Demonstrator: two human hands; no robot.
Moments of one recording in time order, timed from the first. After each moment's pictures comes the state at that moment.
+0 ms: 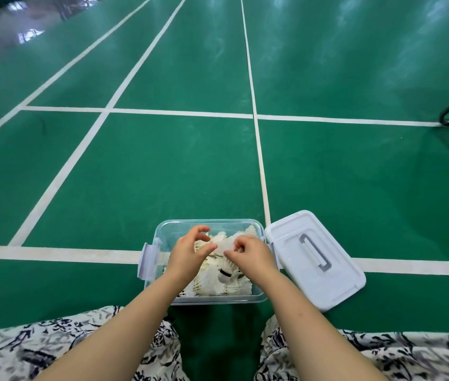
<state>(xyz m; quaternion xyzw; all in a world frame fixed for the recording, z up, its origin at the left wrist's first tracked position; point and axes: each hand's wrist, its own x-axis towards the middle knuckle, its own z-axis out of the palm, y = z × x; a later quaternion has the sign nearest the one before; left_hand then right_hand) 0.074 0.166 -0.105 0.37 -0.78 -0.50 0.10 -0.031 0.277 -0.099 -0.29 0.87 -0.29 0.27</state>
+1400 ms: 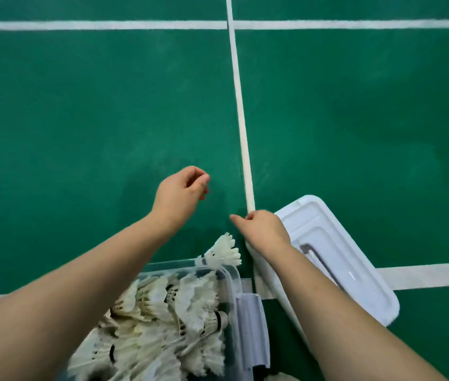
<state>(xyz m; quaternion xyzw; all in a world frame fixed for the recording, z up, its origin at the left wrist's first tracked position) -0.154 0.087 -0.184 0.37 -0.77 -0.51 0.05 -0.220 0.228 -0.221 -0.12 0.90 -0.20 0.37</state>
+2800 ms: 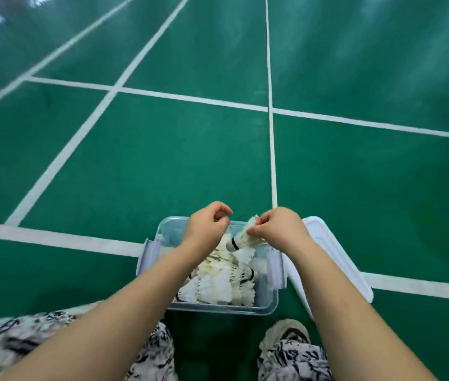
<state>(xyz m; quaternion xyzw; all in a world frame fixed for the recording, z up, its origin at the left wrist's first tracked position) 0.020 0.145 -0.074 0.38 -0.77 -0.49 0.12 -0.085 0.248 -0.039 -0.28 0.90 -0.17 0.28</state>
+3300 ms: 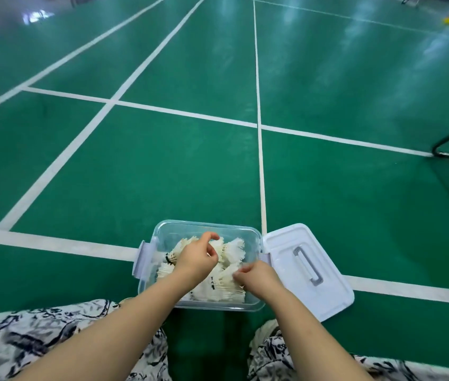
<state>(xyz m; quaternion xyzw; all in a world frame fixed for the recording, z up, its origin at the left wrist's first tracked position) 0.057 0.170 -0.105 0.37 -0.82 -0.43 0.01 -0.031 0.291 -0.103 -0.21 0.88 -0.18 0.38</state>
